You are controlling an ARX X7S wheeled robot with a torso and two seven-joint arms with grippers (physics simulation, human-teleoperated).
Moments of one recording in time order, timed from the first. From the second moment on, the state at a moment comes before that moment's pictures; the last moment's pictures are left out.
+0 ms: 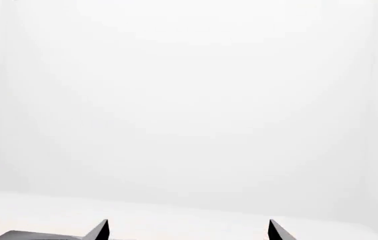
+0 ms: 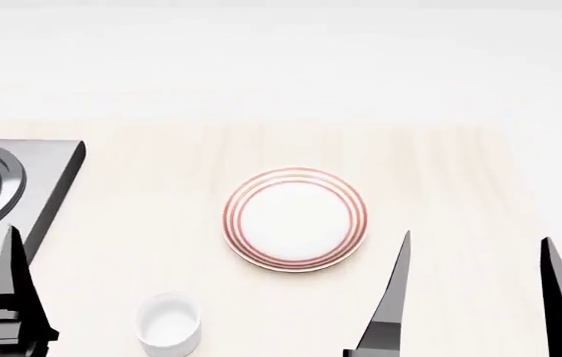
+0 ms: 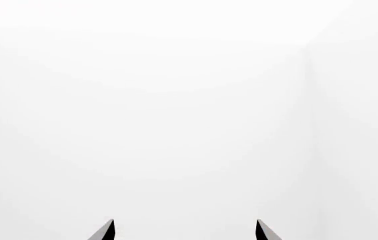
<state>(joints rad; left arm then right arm) -0.02 -0.27 0.06 0.57 -0.31 -0.17 -0.25 -0.06 0.26 -0.05 -0.70 0.13 0.07 0.24</state>
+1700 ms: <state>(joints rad) -0.02 -0.30 0.06 0.55 -0.39 -0.15 -0.25 -0.05 0.33 -0.02 -0.73 0.18 0.08 0.27</state>
